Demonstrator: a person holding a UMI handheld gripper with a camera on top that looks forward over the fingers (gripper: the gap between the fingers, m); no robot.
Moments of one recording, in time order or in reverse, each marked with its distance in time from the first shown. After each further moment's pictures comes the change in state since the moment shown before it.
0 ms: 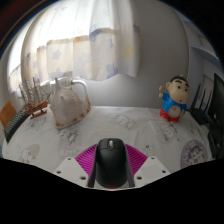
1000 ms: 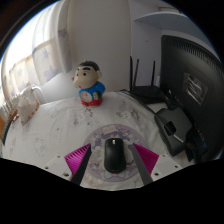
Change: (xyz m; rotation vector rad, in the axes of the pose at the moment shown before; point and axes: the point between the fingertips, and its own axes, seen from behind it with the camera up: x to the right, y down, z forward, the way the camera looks) arm 0.347 0.059 -0.113 -0.136 0.161 0.166
